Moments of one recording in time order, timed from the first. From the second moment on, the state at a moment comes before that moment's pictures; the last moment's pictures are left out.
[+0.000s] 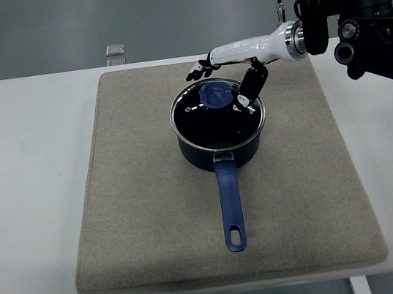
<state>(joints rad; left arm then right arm) -0.01 0.00 -0.13 -0.10 0.08 -0.09 0.00 1.44 -0.35 0.01 1.04 -1.11 0.35 0.15</state>
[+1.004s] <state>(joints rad) -0.01 0.00 -0.13 -0.10 0.08 -0.09 0.00 1.46 -0.35 -0.02 1.04 -1.12 0.35 0.16</state>
